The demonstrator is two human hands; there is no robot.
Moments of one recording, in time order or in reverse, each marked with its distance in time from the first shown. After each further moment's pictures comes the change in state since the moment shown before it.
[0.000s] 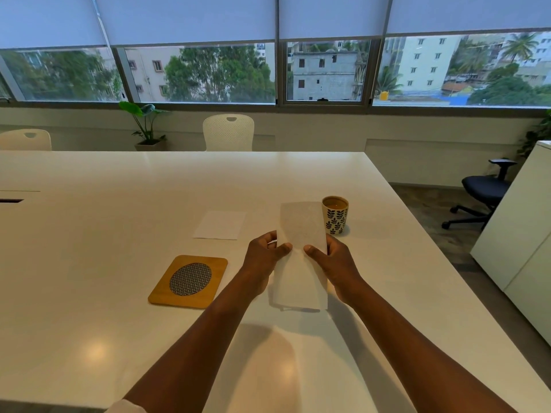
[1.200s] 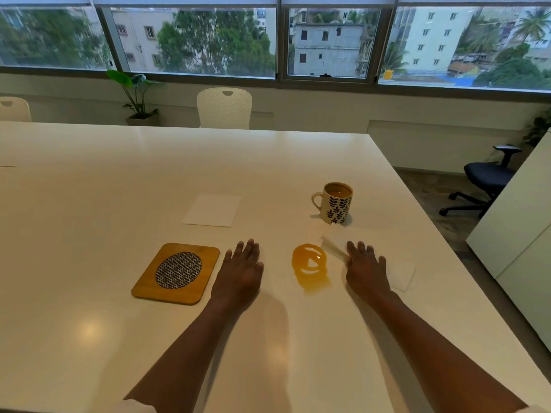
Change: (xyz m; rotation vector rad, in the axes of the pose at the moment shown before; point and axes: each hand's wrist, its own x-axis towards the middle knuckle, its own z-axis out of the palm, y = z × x) left_hand 0.025 -0.099 -0.058 1.456 -0.011 0.285; right_hand 0.040 0.080 -0.067 -1.331 0.029 0.060
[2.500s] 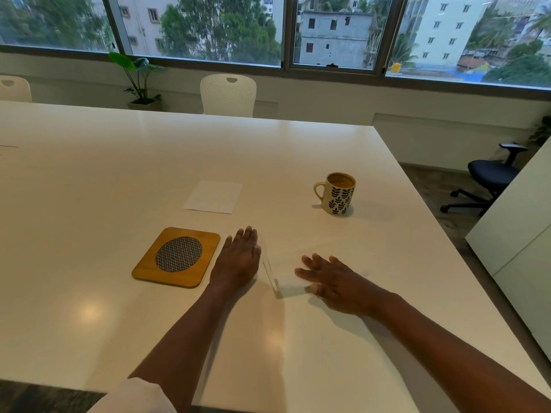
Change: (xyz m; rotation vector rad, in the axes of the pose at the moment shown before) left_hand 0.006 -0.007 0.001 -0.150 -0.022 -0.047; right_hand -0.042 -0.014 -0.001 0.236 -0.333 -0.722
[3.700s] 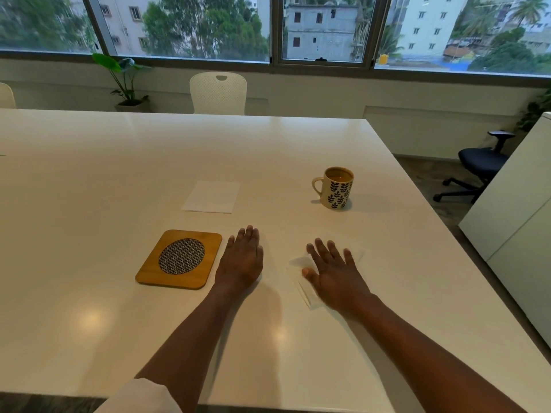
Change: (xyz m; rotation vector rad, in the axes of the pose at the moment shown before) left_hand -0.007 0.009 -0.011 0.075 -0.025 0.010; right_hand 0.020 -0.030 0.021 -0.222 0.108 0.437
